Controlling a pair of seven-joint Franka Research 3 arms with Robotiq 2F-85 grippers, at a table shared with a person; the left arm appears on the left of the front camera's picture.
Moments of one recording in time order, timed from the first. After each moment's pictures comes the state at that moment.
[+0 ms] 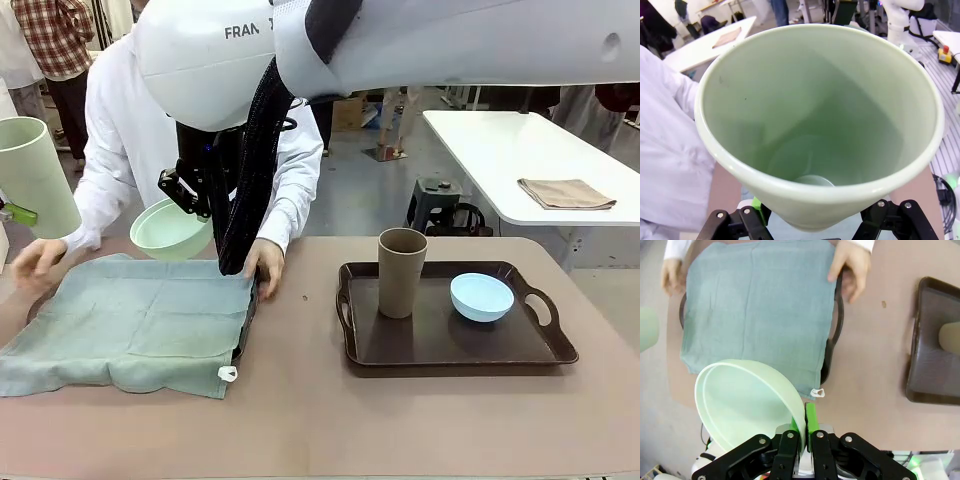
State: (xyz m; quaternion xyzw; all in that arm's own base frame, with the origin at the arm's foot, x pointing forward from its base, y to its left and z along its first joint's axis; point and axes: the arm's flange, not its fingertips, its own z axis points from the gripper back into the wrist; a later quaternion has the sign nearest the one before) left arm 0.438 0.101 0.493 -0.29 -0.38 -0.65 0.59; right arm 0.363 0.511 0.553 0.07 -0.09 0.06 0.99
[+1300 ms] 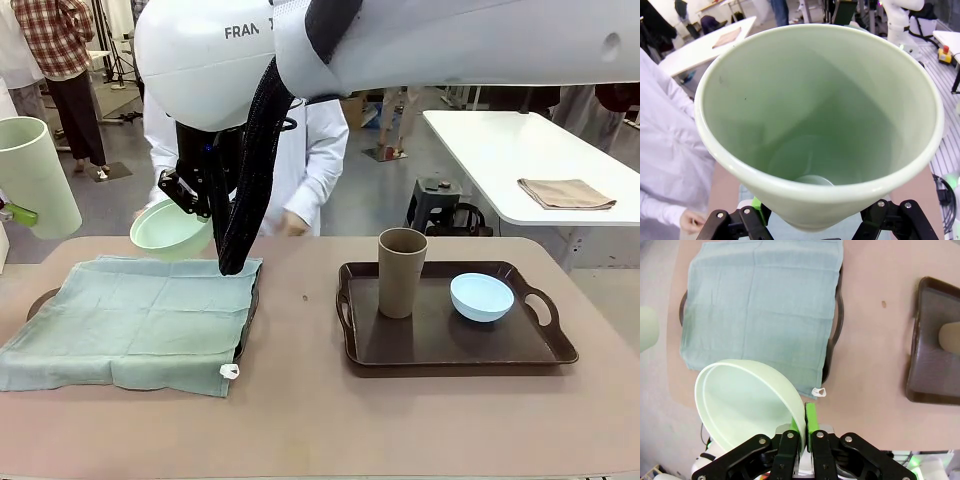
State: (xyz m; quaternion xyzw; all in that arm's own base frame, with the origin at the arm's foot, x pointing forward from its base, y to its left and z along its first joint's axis) left arm 0.438 0.101 0.493 -0.29 -0.38 -0.65 0.59; right arm 0.363 0.511 0.553 0.07 -0.09 0.06 0.99
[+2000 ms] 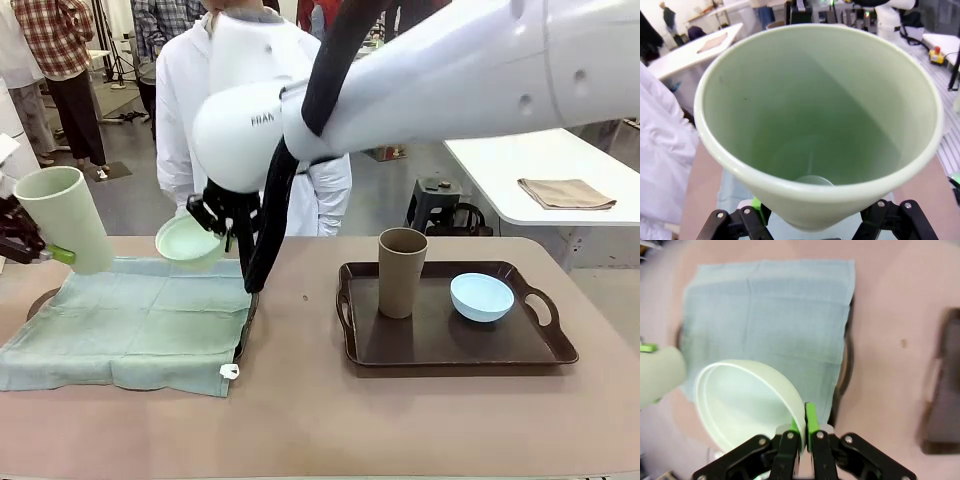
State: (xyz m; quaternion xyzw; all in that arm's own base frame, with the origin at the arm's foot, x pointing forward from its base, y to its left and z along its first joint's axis) left arm 0.472 0.087 0.397 -0.34 -0.38 -0.65 0.56; right arm 0.436 0.503 0.467 0.13 -0.10 0.05 0.99
